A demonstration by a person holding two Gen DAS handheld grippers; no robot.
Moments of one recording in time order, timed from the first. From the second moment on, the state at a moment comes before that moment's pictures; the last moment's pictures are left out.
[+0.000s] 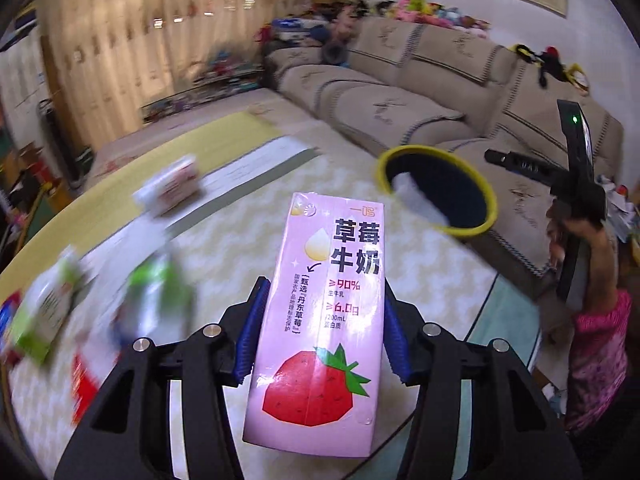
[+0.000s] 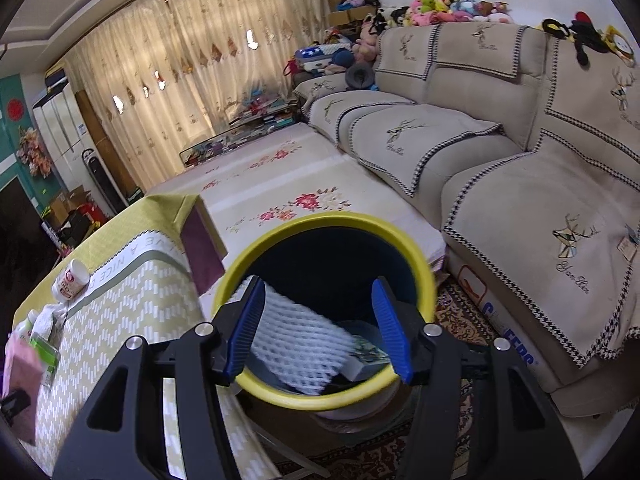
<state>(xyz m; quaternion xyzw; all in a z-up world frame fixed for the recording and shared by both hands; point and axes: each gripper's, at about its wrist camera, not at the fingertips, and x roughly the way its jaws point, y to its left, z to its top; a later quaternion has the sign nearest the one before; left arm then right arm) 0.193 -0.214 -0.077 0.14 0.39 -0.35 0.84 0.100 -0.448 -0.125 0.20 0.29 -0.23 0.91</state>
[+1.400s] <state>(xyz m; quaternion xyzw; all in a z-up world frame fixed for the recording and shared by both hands) 0.232 -0.288 -0.044 0.05 0.34 -0.36 0.86 0.078 -0.457 -0.132 0.19 0.32 -0.23 0.90</state>
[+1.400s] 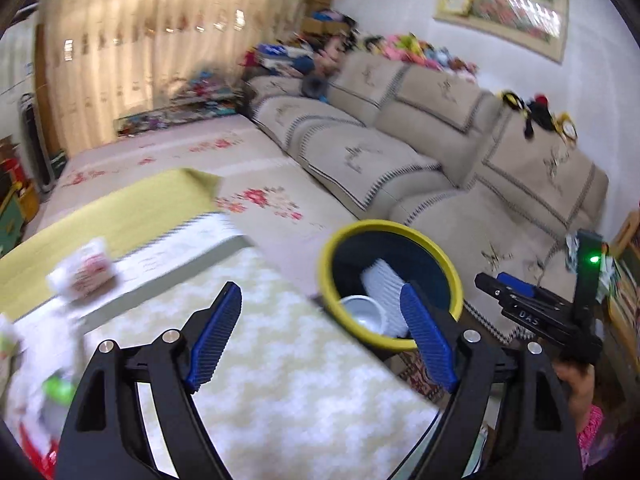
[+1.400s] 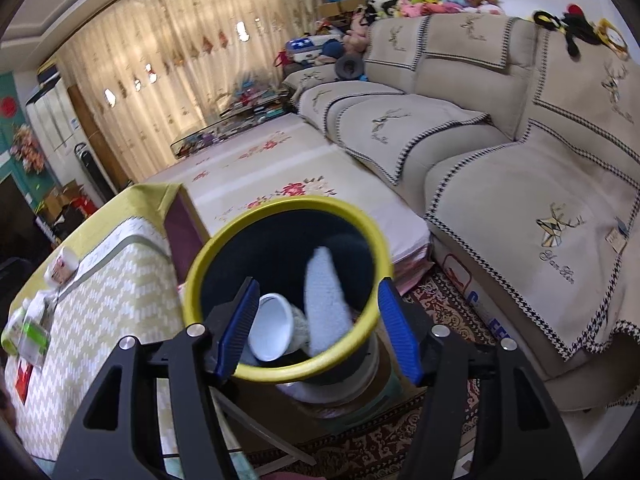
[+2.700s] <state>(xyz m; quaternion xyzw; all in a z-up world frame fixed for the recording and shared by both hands) 0.242 0.039 -0.056 -0.07 0.28 -0.13 0.95 0.267 -0.090 -0.140 -0.10 0.41 0.20 0.89</state>
